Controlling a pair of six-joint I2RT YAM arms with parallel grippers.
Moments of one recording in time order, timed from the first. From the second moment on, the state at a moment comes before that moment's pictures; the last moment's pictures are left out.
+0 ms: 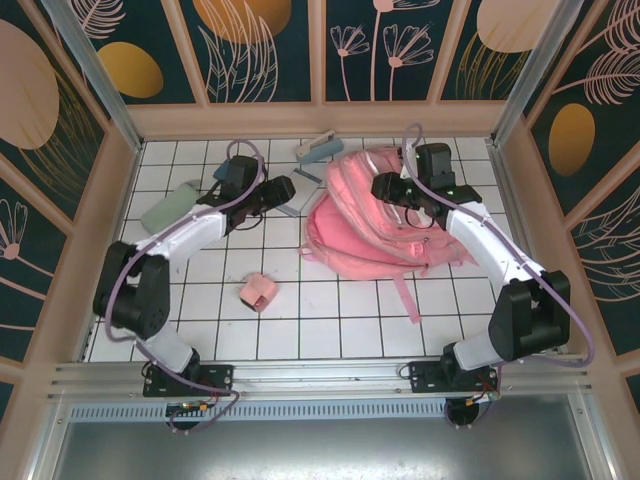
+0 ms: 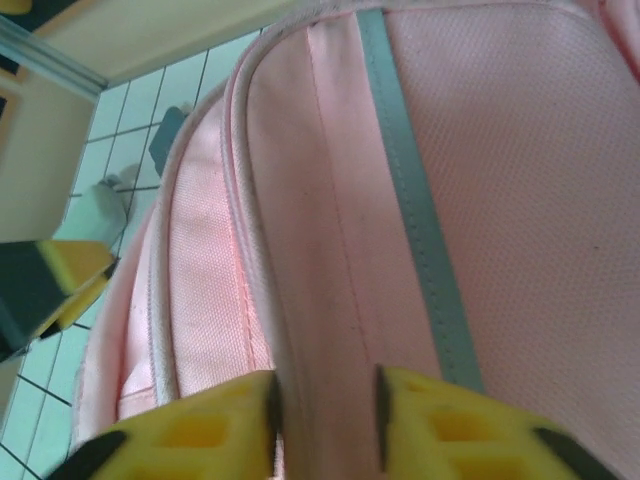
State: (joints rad) left arm -0.39 1.71 1.16 -0.15 0.16 -0.73; right arm 0.29 1.45 1.17 -0.40 -0.37 0.44
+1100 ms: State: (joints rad) left arm -0.32 1.90 1.09 -0.17 0.09 -0.69; right arm 0.65 1.78 1.38 -0.28 -0.19 0.52
